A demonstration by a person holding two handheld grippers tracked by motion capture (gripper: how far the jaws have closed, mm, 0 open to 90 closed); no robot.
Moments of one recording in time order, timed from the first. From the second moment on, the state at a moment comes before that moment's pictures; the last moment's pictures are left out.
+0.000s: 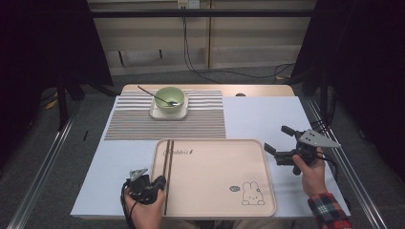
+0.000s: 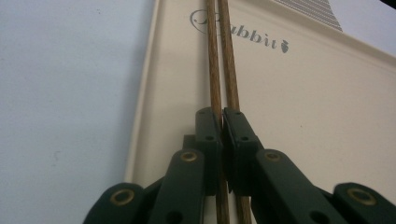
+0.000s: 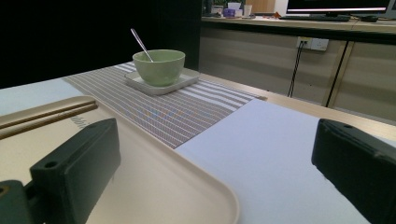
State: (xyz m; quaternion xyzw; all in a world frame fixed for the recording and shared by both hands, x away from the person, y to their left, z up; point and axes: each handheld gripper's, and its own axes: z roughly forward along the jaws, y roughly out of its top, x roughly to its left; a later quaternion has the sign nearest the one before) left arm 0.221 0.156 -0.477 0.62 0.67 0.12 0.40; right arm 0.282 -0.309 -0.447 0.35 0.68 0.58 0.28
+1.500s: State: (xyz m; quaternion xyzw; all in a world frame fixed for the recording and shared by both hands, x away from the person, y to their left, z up) left arm 0.251 0.170 -0.449 0.61 0.62 0.14 0.48; right arm 0.283 -0.308 -0.448 0.35 0.68 0.58 0.28
